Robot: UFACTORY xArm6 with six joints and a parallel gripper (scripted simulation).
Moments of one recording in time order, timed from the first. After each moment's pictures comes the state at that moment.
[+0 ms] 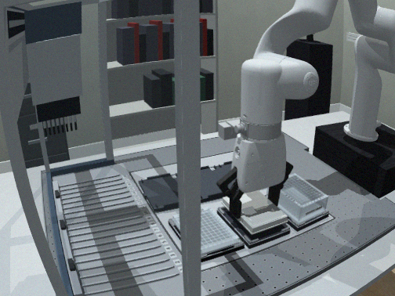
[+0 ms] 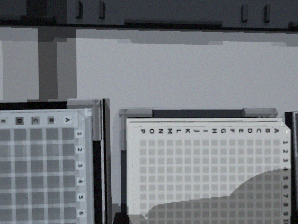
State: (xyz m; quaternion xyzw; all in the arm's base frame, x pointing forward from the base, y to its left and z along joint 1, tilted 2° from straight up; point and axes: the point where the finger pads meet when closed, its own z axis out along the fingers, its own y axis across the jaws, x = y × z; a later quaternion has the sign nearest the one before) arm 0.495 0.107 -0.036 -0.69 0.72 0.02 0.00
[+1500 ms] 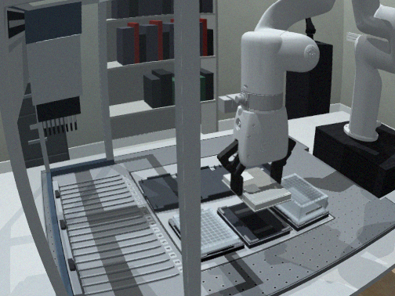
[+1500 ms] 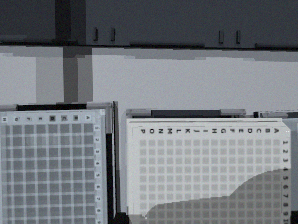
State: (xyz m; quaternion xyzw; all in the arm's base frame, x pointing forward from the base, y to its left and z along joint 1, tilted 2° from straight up) arm 0.496 0.106 0.017 -0.69 0.72 0.02 0.00
